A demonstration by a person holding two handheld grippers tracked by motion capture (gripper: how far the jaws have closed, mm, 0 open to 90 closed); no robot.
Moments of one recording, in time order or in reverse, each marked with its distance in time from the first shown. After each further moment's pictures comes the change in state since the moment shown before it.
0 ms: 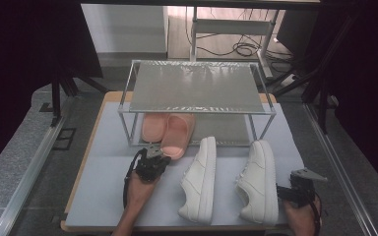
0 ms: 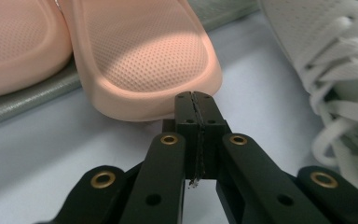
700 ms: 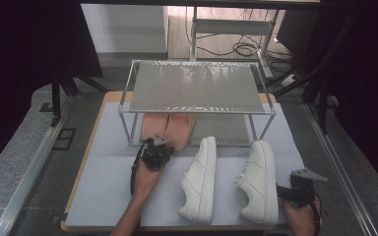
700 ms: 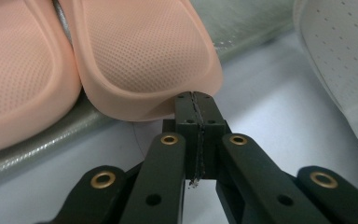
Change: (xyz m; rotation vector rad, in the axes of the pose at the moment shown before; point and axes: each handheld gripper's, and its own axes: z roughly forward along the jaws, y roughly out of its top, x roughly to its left) left arm 0.014 0.024 0.031 0.005 0.021 -0.003; right arm 0.000 0.000 0.000 0.000 0.000 0.000
